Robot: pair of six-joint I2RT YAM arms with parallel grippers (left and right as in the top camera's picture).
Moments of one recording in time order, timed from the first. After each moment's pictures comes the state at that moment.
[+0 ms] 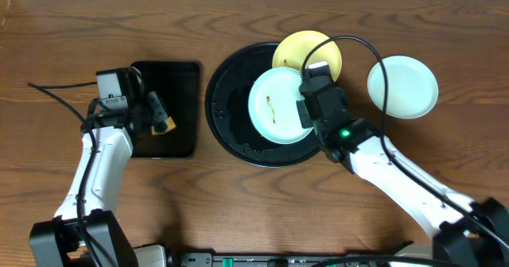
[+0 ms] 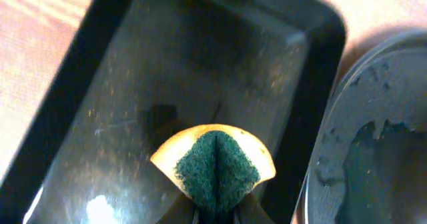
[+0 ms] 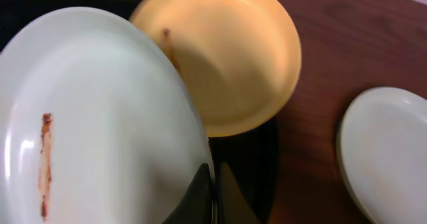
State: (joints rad) left arm 0.16 1.48 0.92 -0.44 0.15 -0.30; right arm 0.57 1.55 0.96 -0.21 0.41 0.17
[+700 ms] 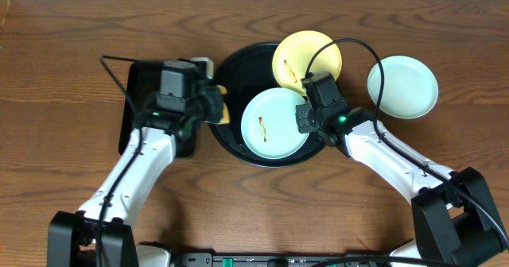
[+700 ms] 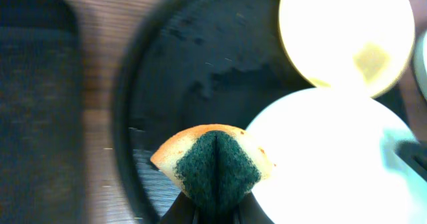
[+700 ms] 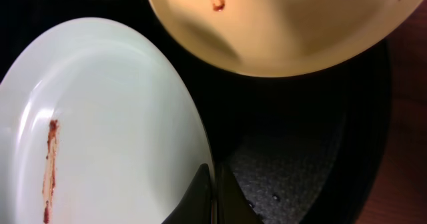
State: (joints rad) left arm -0.22 1.47 0.92 -0.31 0.23 -0.27; right arm 0.50 1.68 0.99 -0.31 0.09 0.32
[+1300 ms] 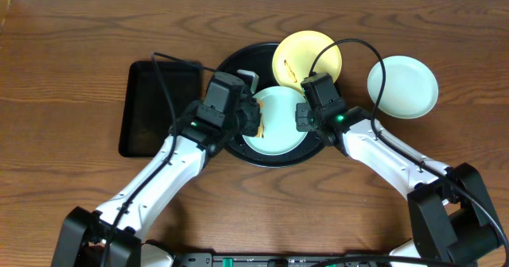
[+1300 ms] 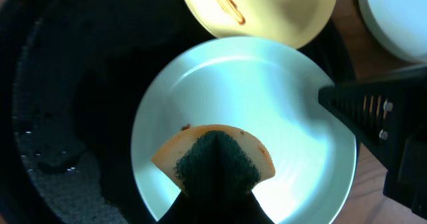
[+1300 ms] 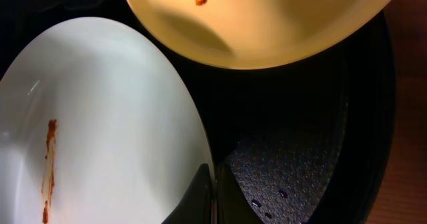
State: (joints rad) left arm -0.47 1.48 0.92 -0.29 0.15 -0.28; right arm 0.50 1.70 1.00 -0.31 0.11 0.43
